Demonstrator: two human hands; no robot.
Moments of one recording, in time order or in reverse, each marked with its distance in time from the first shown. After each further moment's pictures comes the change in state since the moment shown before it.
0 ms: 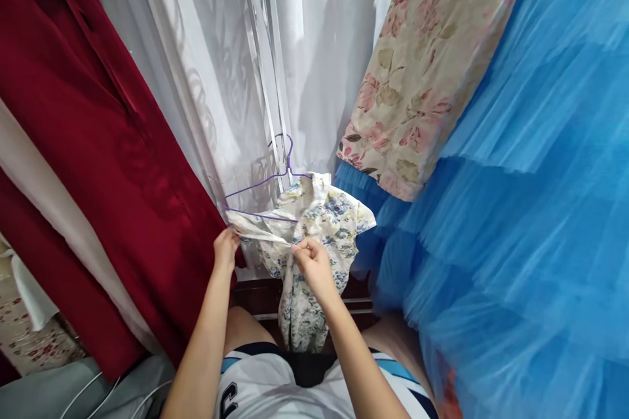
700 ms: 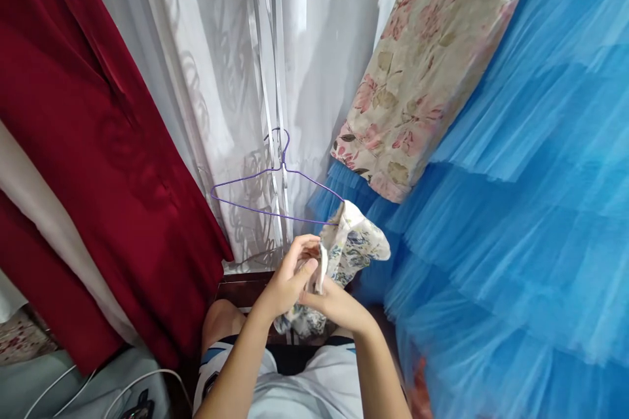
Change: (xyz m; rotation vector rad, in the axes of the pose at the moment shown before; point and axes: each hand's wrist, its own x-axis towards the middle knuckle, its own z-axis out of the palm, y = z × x) left_hand -0.177 0.031 0.097 0.216 -0.962 0.168; right_hand -0.055 -0.032 -0.056 -0.331 -0.400 0.176
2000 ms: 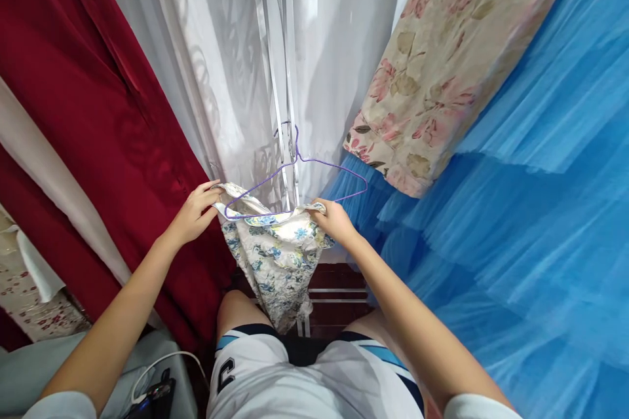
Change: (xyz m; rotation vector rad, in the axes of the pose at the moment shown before) left_hand 0.019 0.055 -0.235 1.130 0.042 0.235; right_hand 0.132 -0.023 -0.058 -0.688 0.297 -0.337
